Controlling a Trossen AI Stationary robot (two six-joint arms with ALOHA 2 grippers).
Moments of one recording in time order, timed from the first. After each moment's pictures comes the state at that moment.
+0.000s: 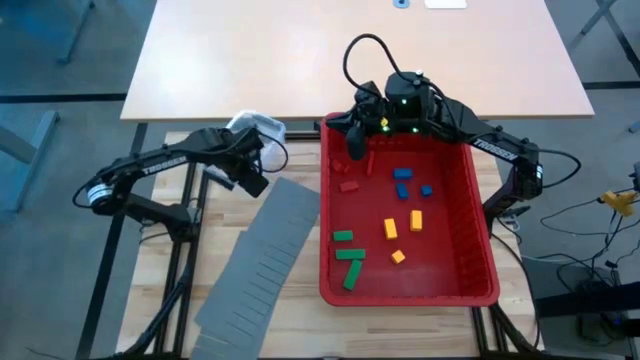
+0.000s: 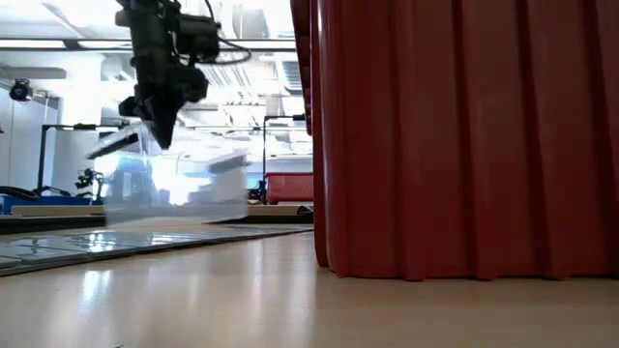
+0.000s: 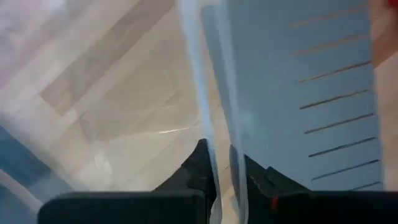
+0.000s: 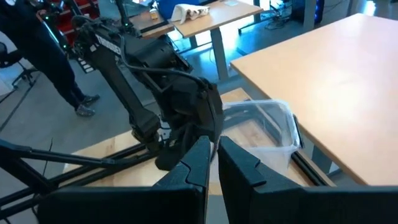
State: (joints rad) left arm 0.54 1.30 1.09 -1.13 0.02 -0.34; right arm -0.30 1.57 1.89 -0.60 -0.11 0.21
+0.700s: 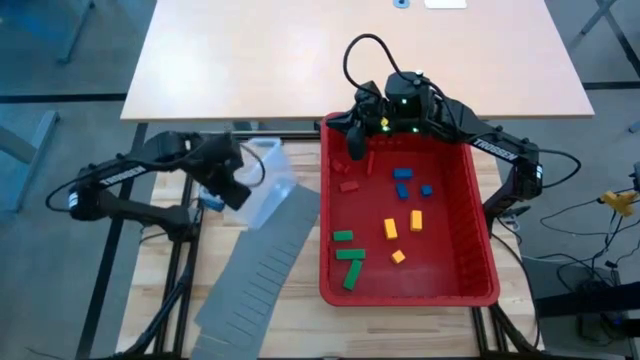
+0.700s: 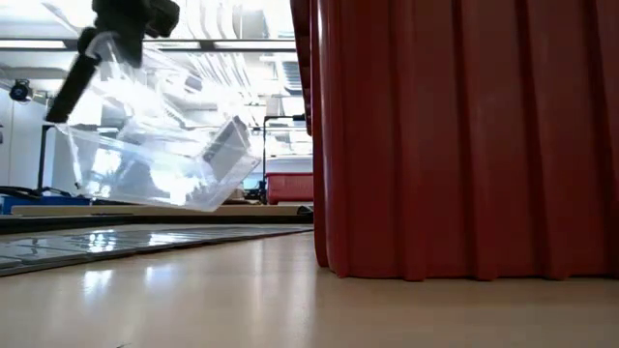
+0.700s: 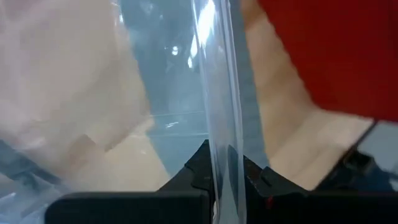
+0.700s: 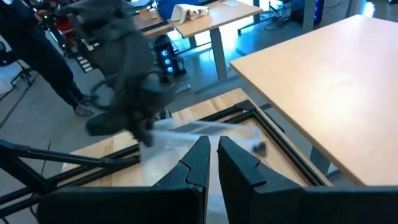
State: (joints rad) left arm 0.32 1.11 1.28 -1.38 0.19 -0.63; right arm -0.30 1.57 1.89 -0.60 -0.11 0.21
